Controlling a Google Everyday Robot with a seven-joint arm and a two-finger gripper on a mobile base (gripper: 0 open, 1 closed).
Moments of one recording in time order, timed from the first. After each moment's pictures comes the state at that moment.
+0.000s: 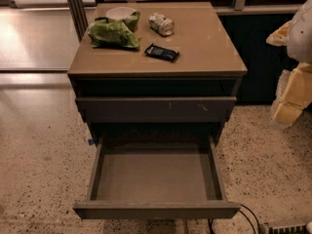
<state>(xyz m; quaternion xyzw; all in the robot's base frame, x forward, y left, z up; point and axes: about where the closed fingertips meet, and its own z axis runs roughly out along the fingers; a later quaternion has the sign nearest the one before) 0.438 -0.216 0.977 -0.60 0.78 -0.04 0.16</state>
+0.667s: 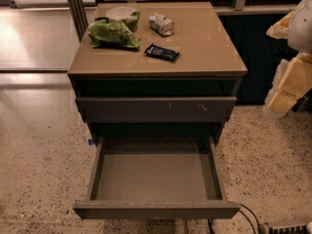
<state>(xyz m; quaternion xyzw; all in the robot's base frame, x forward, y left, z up) 0.450 -0.212 0.987 -0.58 0.79 -0.02 0.19</state>
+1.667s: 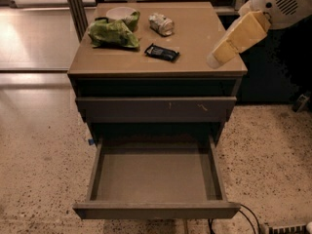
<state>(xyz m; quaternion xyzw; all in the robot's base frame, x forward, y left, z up) 0.526 -0.148 1.017 -0.47 0.82 0.13 0.32</state>
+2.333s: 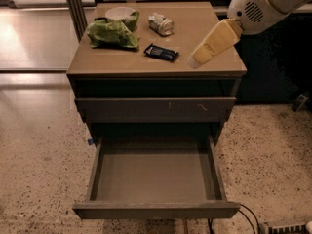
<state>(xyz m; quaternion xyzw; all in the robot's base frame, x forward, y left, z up) 0.558 -0.133 0.995 -0.43 0.84 0.10 0.32</state>
